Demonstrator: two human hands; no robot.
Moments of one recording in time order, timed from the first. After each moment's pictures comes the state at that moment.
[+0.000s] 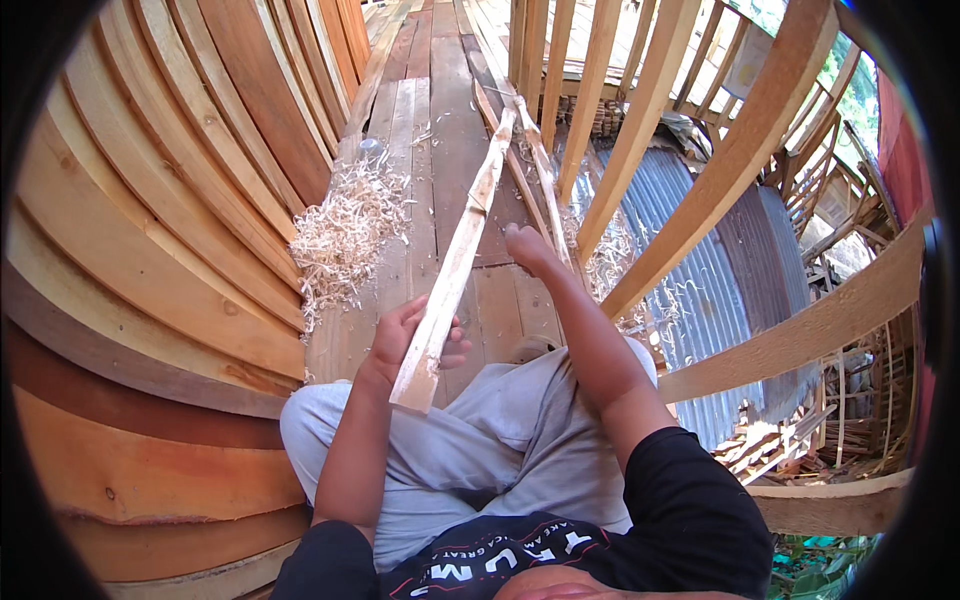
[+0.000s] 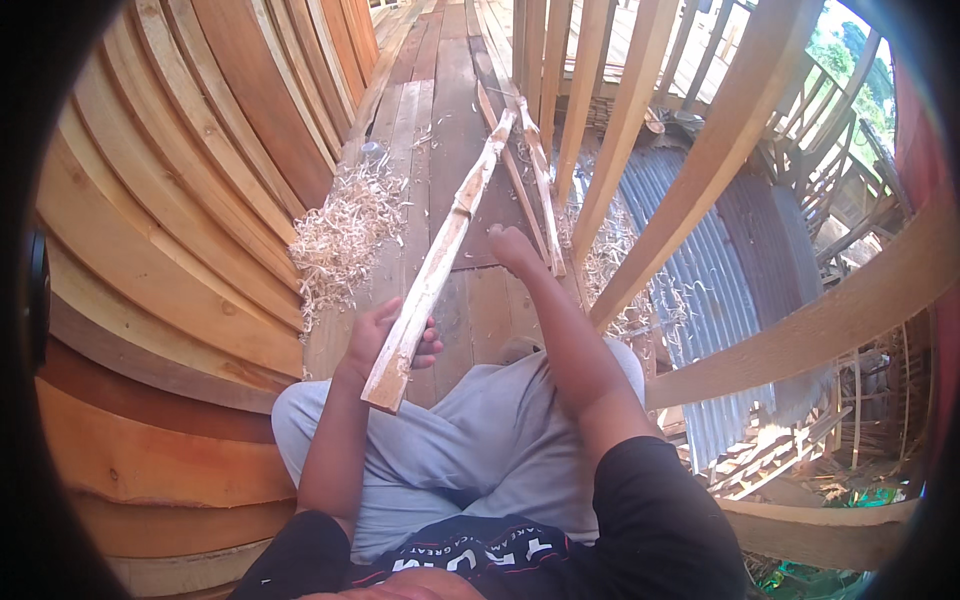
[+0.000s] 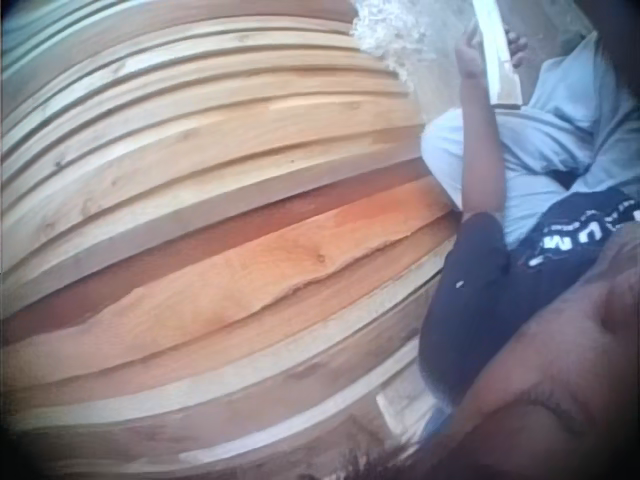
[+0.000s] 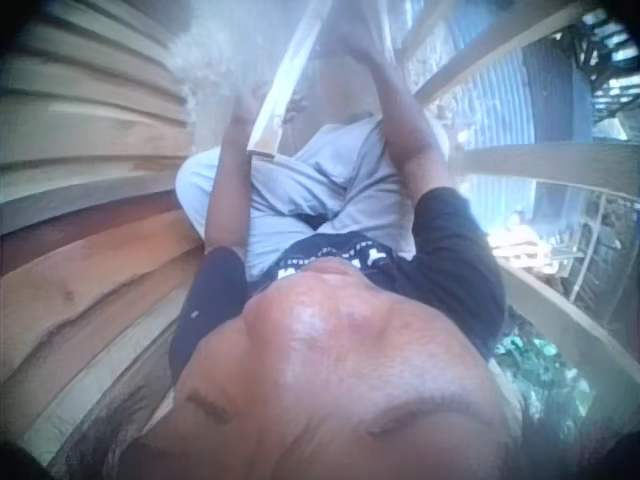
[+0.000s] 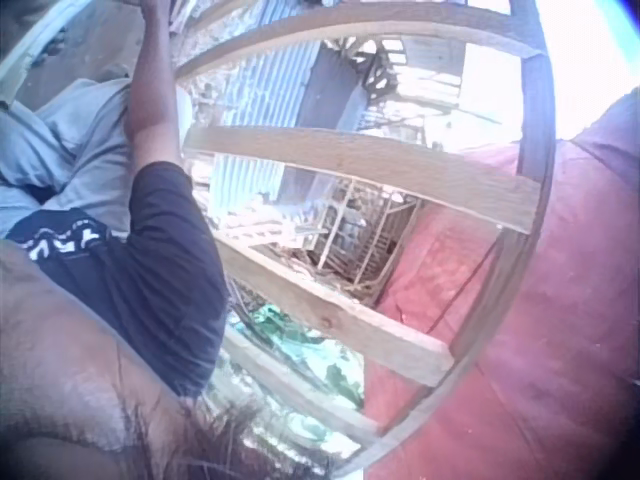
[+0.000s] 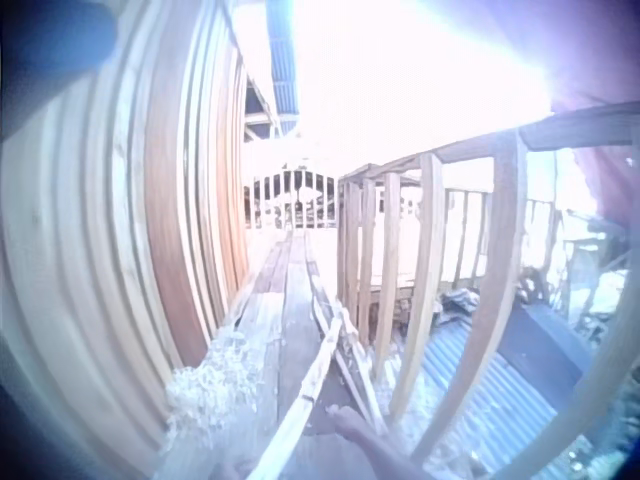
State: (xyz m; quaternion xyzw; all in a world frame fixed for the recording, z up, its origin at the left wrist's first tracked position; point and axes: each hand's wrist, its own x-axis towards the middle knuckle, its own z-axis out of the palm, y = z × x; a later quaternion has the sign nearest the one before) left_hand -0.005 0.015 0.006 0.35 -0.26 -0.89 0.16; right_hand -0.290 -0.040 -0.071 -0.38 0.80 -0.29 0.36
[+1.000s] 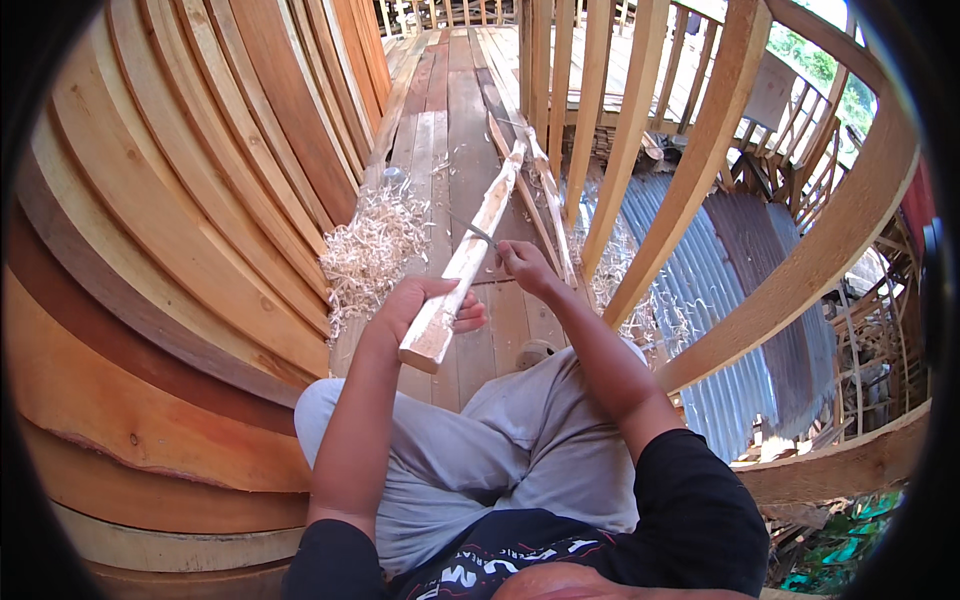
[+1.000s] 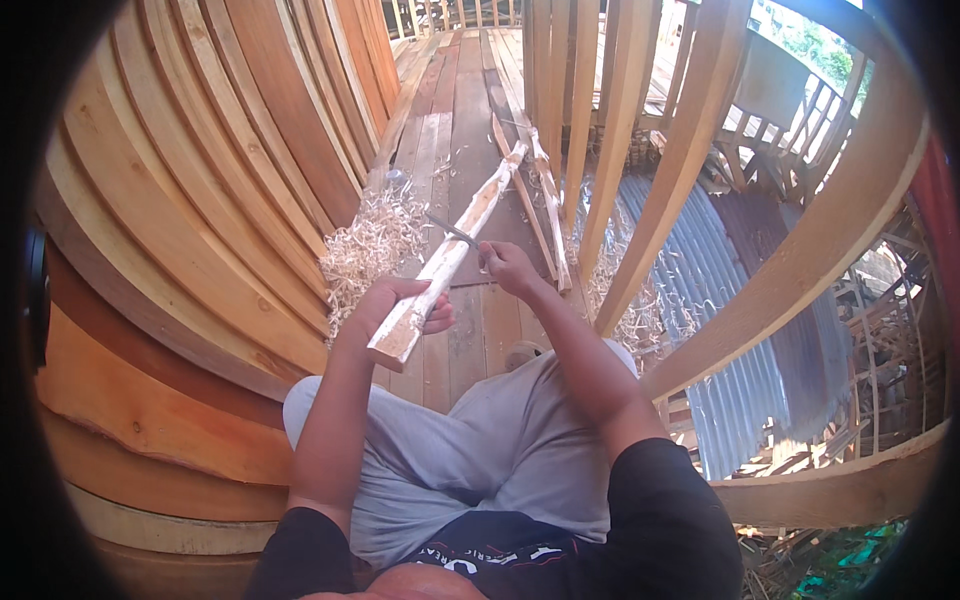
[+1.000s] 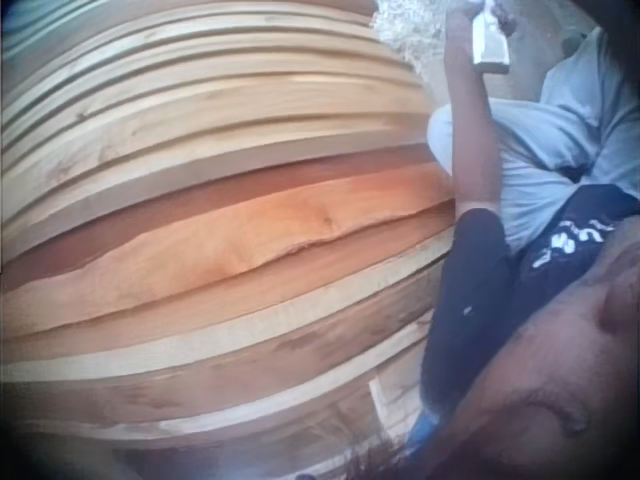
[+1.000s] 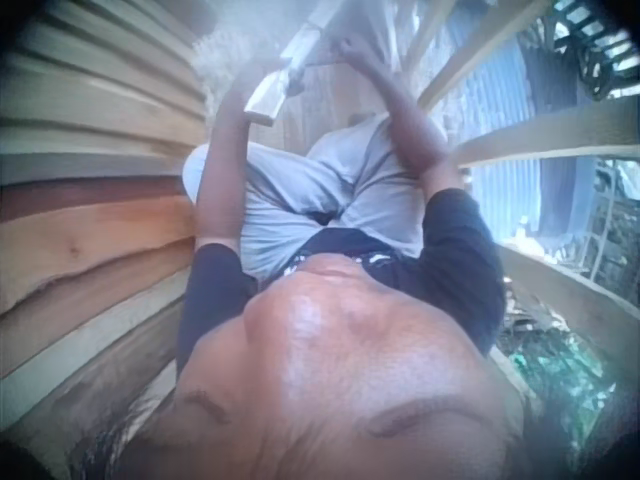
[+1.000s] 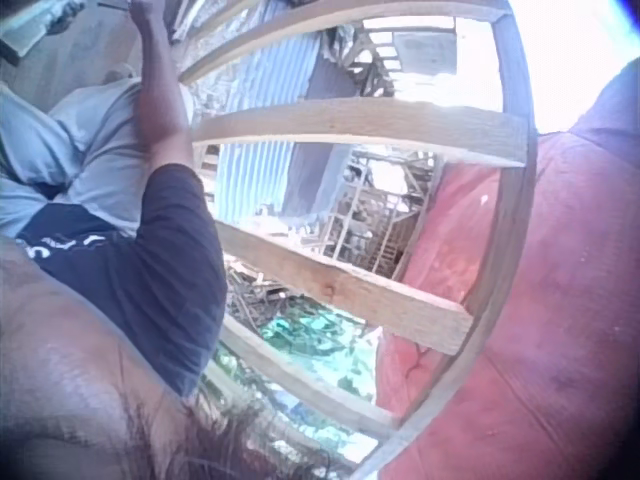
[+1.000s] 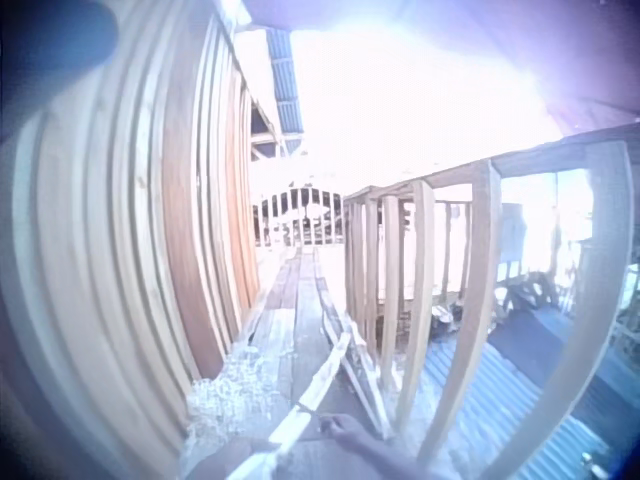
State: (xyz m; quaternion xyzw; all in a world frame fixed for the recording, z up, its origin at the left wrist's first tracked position) left_hand -0.009 0.015 0.072 0.33 -0.29 -0.88 0.19; right_hand -0.263 -0.003 -0.054 -0.61 0.57 -0.47 0.27
